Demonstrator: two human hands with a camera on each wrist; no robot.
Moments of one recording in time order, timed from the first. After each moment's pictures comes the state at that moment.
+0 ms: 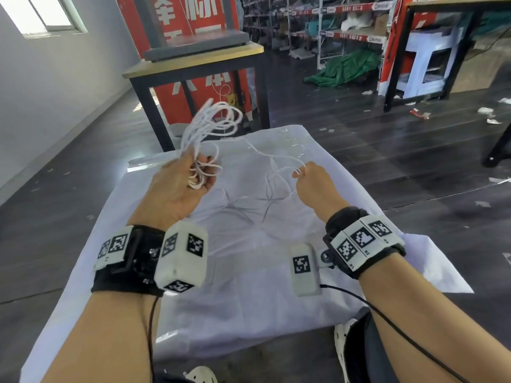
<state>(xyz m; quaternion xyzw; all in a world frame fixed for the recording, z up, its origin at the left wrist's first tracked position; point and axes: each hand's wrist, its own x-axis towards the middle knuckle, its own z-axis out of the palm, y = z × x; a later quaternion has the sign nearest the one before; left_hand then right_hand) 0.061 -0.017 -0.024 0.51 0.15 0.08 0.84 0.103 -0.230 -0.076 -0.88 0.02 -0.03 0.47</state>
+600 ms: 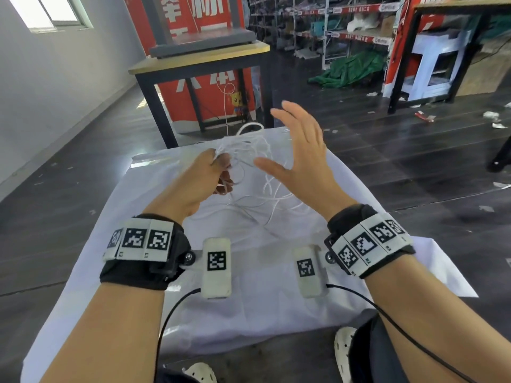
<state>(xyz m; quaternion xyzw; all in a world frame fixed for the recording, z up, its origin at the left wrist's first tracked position) 0.056 -0.039 -0.022 0.84 0.05 0.05 0.54 0.094 -0.217 -0.056 -0.82 -0.28 -0.30 0.40</state>
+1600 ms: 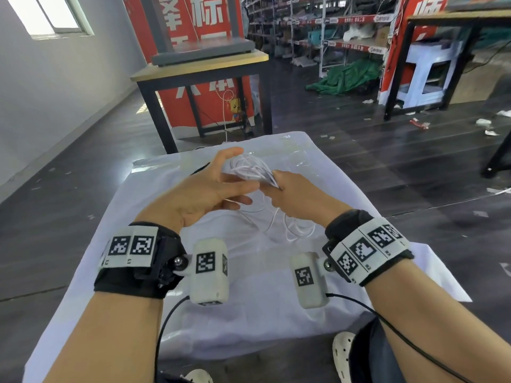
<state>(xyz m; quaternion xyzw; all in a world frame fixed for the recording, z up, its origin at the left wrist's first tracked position) 0.041 -0.042 -0.010 0.80 0.00 -0.08 0.60 0.077 -0.214 -0.046 -0.90 -0.25 0.04 0.36</state>
